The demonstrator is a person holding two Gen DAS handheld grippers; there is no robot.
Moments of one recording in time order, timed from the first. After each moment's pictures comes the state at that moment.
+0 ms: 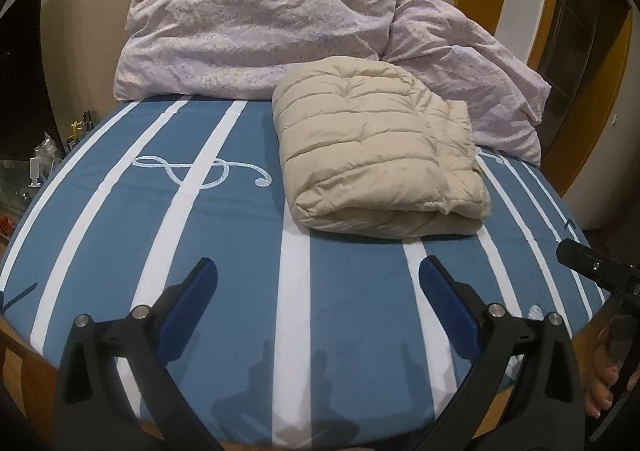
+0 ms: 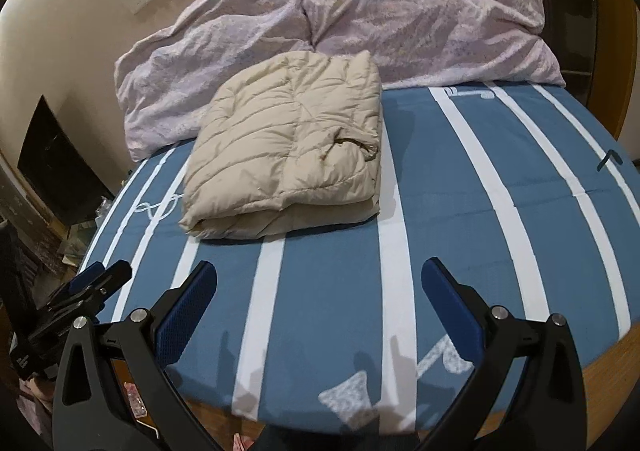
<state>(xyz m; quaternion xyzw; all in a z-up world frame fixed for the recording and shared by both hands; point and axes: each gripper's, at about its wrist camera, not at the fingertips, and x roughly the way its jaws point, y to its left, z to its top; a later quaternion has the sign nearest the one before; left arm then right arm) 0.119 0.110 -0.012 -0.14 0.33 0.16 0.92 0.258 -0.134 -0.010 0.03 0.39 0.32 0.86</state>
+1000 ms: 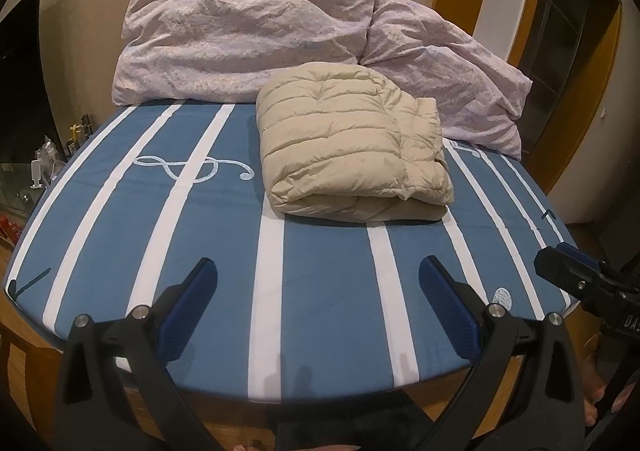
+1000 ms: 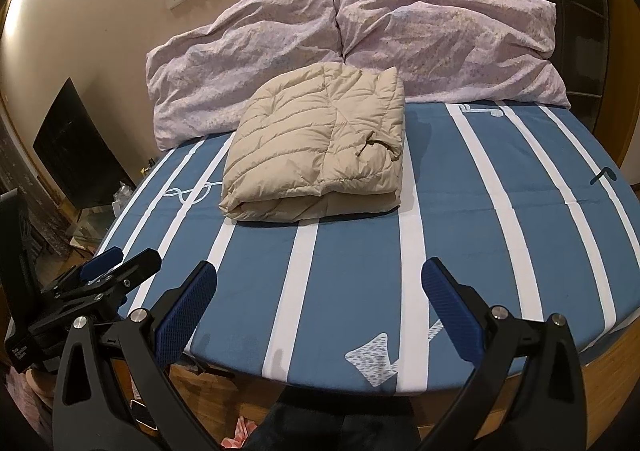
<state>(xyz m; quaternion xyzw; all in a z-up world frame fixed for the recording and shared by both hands) 0.094 0.075 0.013 -0.14 0.34 0.15 0.92 0.217 -0.137 0.010 0.02 0.37 0.34 0.86</state>
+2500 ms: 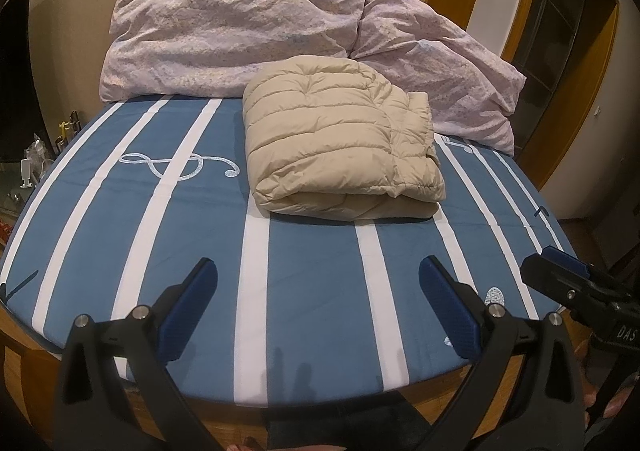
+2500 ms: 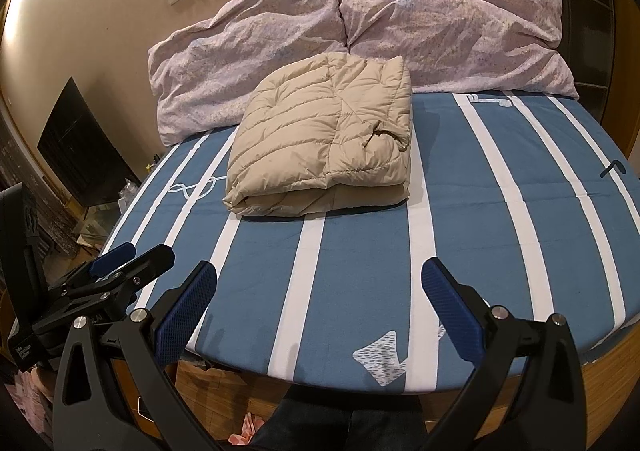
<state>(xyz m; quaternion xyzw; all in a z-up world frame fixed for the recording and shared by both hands) 0.107 0.072 0.010 -0.15 0.34 0.13 0.92 0.221 -0.135 0.005 0.03 0.39 0.35 0.85</state>
